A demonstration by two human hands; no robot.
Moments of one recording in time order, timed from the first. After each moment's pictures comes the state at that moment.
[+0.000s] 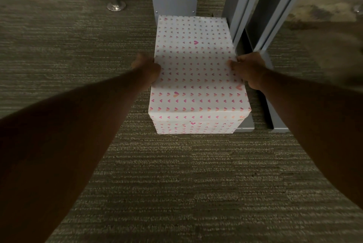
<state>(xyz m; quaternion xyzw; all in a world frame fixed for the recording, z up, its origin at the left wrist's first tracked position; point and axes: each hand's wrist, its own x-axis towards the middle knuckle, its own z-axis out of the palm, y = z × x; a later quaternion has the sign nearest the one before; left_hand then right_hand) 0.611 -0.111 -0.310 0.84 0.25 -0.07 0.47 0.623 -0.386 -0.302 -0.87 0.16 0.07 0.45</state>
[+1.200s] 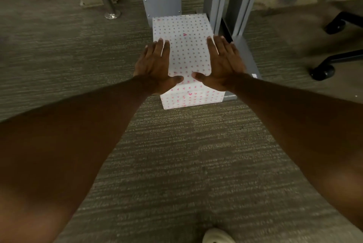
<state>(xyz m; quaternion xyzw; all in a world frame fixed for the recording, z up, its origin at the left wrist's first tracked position) 0.456 -0.124 -0.218 0.99 -0.15 0.03 0.02 0.452 -0.336 -0.232 -0.99 -0.09 -0.03 0.04</state>
